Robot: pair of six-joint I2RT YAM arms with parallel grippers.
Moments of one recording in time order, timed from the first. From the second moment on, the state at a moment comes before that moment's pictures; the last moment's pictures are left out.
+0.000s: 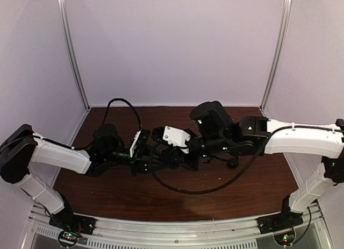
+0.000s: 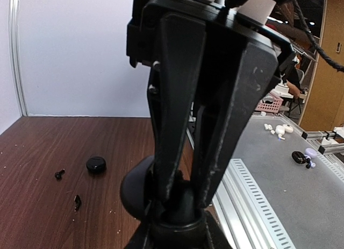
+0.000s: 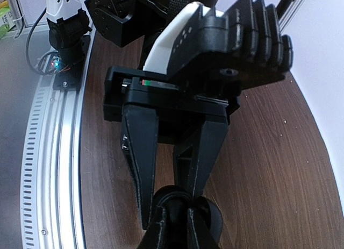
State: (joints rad) left arm -0.82 1.50 0.60 0.87 0.93 -0.05; right arm 1.18 1.51 1.32 -0.41 -0.06 -0.30
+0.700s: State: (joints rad) left arm -0.82 1.49 0.61 0.89 0.91 -0.02; right arm 1.18 1.44 1.35 -0.44 -0.04 -0.26
